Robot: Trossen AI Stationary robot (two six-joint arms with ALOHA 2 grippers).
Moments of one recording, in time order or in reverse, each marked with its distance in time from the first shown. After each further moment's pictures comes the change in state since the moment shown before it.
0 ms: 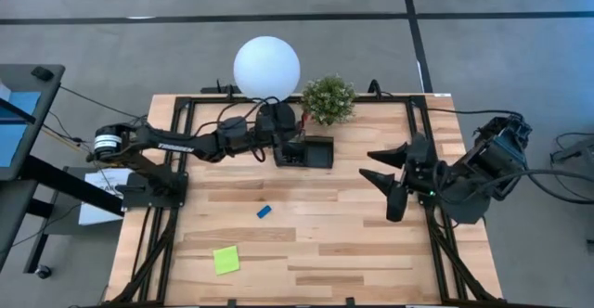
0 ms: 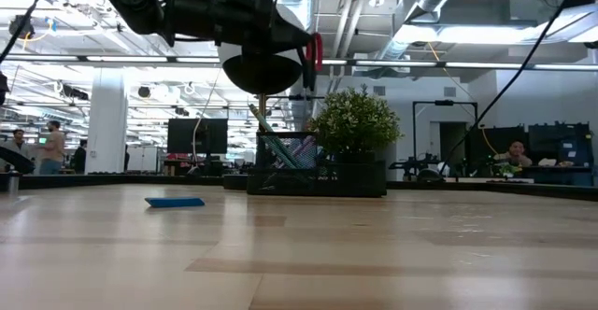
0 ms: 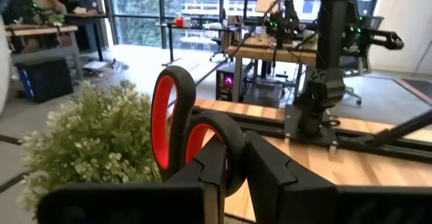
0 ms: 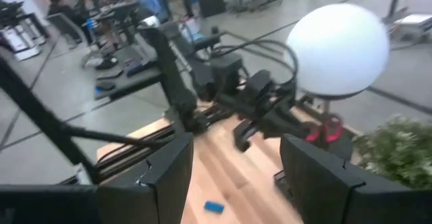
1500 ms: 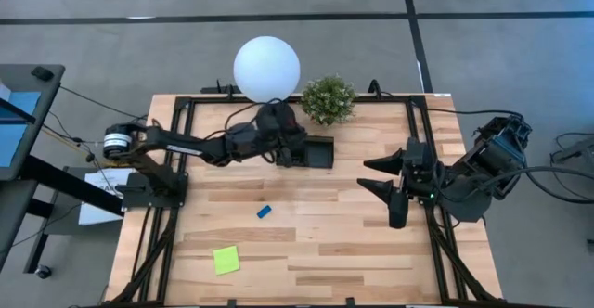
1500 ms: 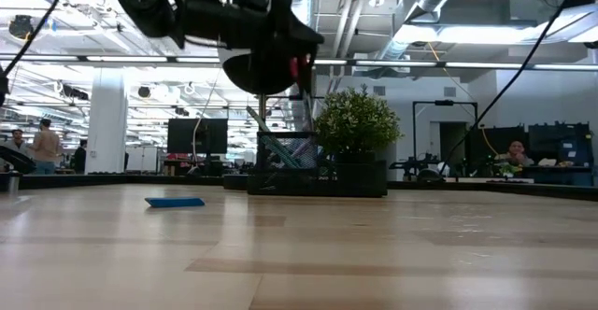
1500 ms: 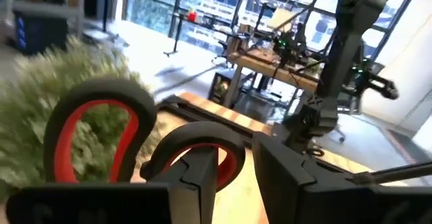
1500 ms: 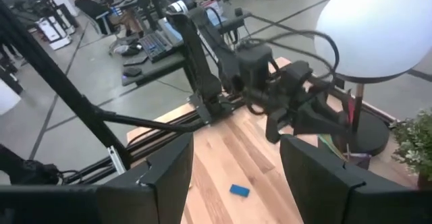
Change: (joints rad) left arm -0.051 0.103 0.048 0.060 -0.099 -0.263; right arm -0.002 0.000 0.000 0.044 -0.125 0.000
